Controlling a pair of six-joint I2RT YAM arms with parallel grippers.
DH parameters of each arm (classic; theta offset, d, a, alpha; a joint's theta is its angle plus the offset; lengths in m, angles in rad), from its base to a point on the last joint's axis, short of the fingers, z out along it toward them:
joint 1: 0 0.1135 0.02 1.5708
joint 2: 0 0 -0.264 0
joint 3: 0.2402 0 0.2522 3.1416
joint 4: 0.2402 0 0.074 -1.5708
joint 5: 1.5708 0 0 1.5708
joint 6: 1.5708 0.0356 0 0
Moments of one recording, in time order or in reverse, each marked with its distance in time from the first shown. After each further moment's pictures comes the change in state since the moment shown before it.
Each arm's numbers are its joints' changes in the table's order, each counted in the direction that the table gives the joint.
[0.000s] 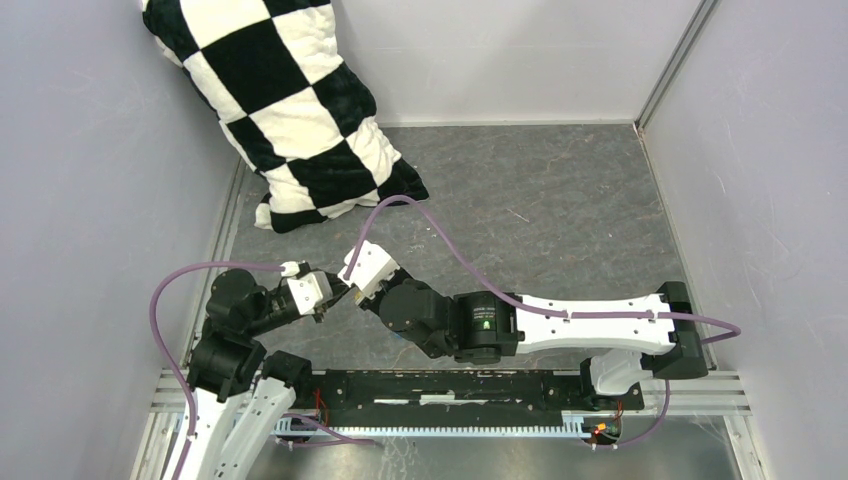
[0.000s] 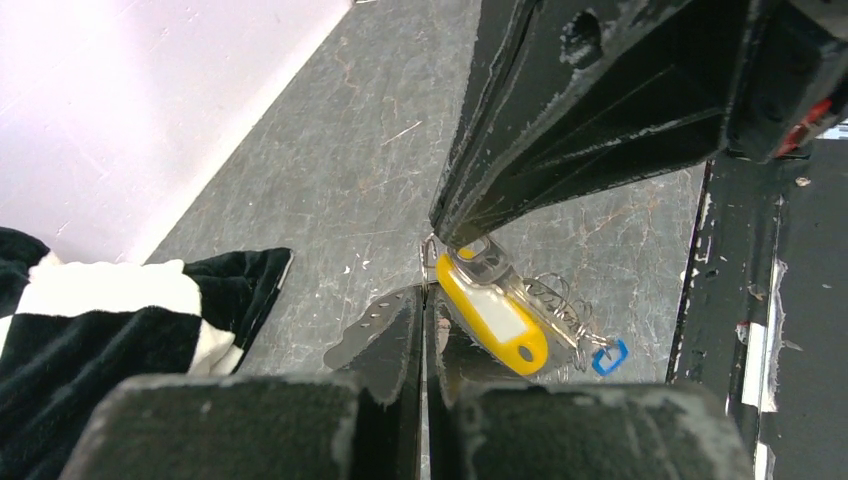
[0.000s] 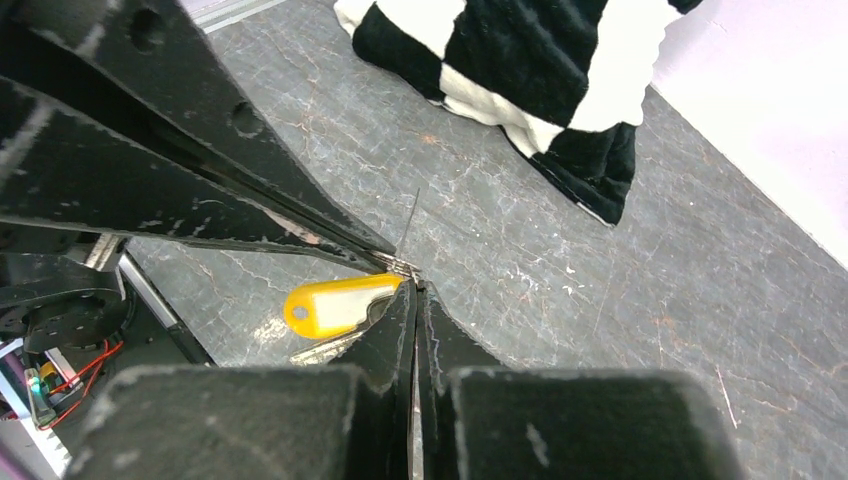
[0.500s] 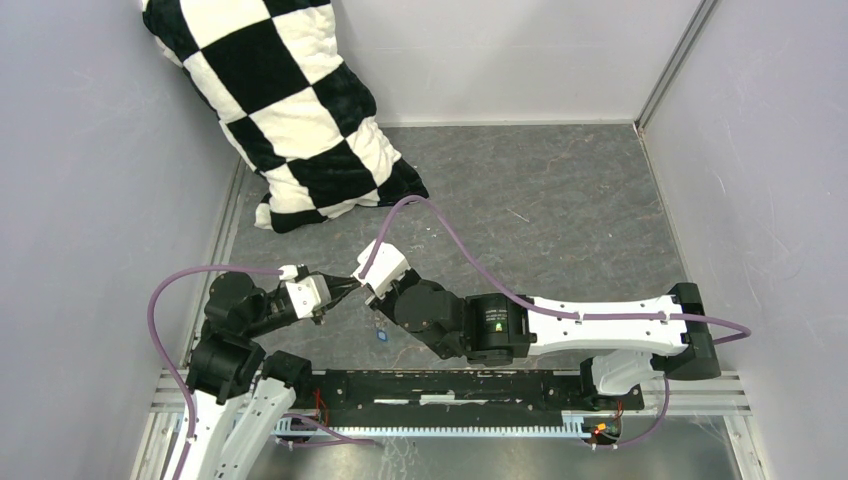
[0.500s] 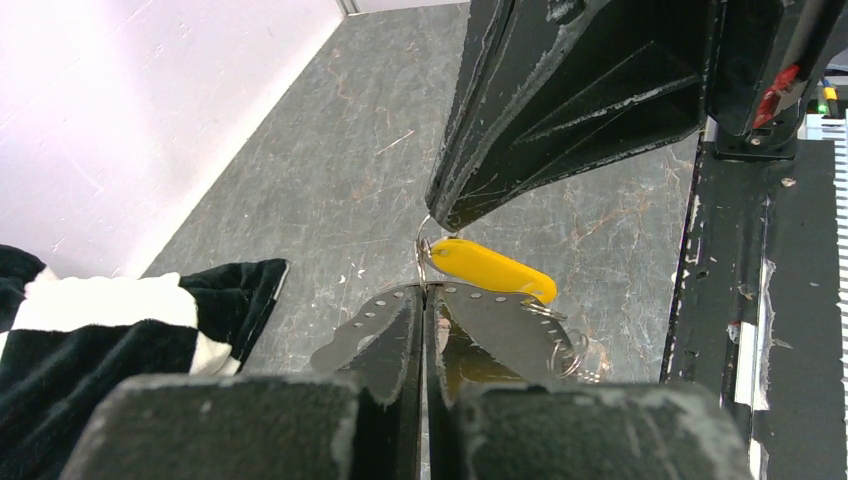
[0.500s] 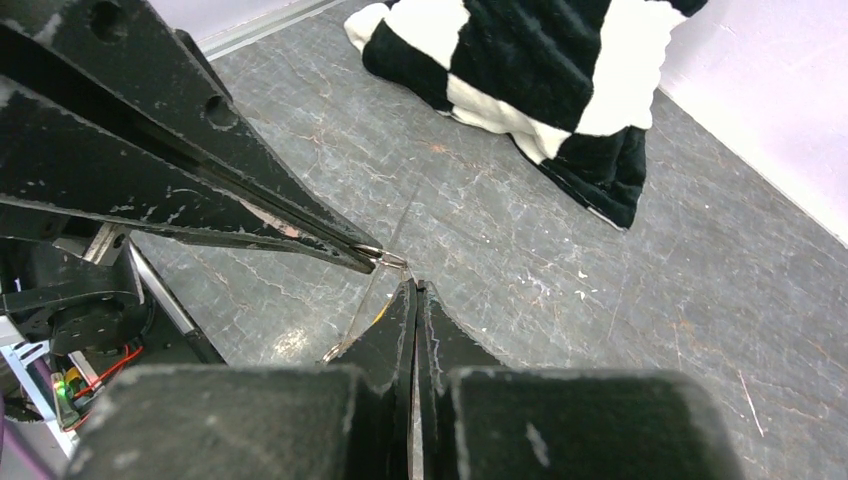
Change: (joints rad) left arm 0.000 0.013 0.000 -0.002 0.031 0.000; right arm 0.000 0.063 -0.080 -0.071 0.001 0.016
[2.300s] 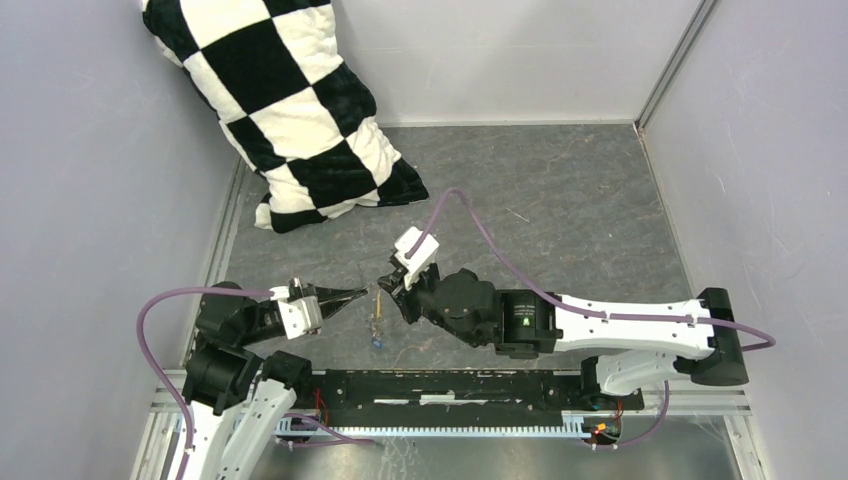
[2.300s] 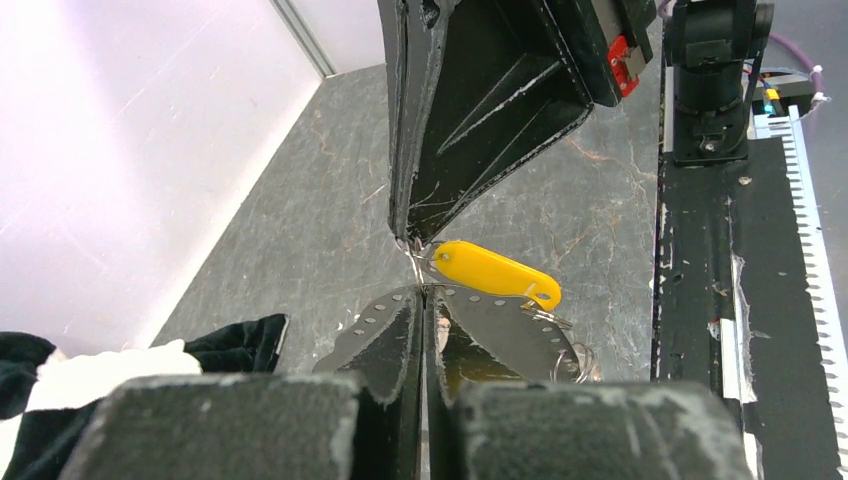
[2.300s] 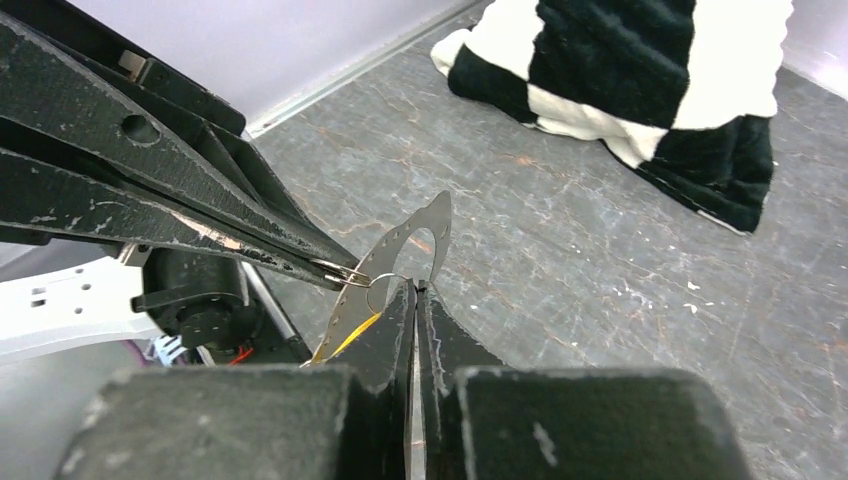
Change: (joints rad) left arm 0.000 0.056 0.004 -0.011 0.112 0.028; right arm -0.072 0.134 -0.178 -0.147 -0.198 0.135
